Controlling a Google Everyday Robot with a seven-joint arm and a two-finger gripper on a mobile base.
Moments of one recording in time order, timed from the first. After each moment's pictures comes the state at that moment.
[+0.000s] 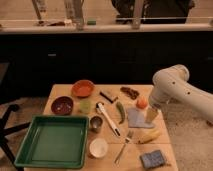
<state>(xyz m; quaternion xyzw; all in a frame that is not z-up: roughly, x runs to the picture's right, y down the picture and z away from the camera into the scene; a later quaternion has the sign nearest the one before) 0.230 0.120 0.730 -0.31 0.03 0.21 0.93</state>
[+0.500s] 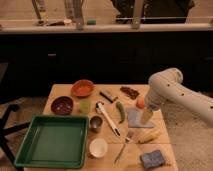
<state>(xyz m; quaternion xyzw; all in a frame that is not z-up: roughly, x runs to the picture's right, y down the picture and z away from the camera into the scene) 0.221 0.126 0.746 -0.31 0.03 0.22 0.92</state>
